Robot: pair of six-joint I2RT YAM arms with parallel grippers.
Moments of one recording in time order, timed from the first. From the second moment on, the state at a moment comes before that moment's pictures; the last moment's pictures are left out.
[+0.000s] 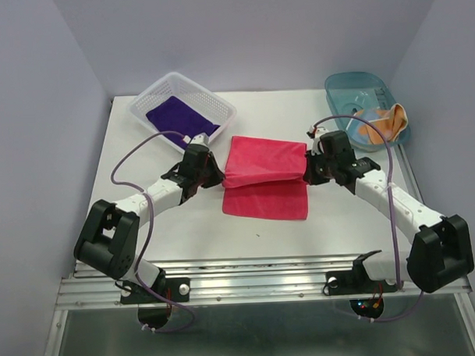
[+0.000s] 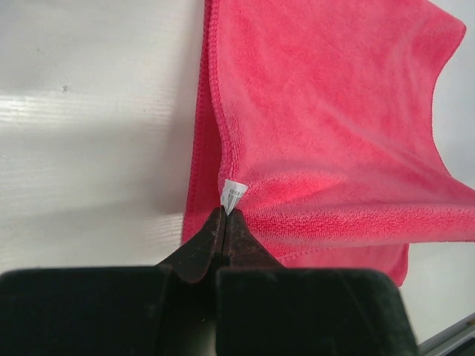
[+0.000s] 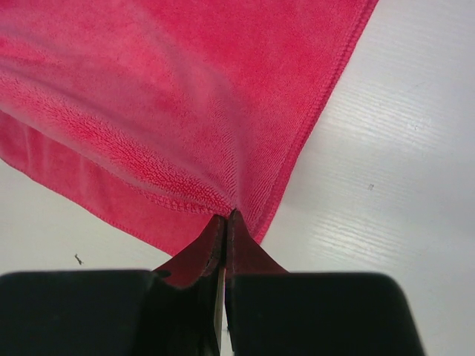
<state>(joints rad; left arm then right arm) -0.50 1.48 0.81 -0.02 0.01 -0.68 0.36 1.28 0.92 -0.45 -0.11 0.17</state>
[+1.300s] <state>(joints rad) -0.52 1.49 0.73 -0.07 0.05 -0.73 0.47 1.32 0.82 -0.51 -0.08 0.32</state>
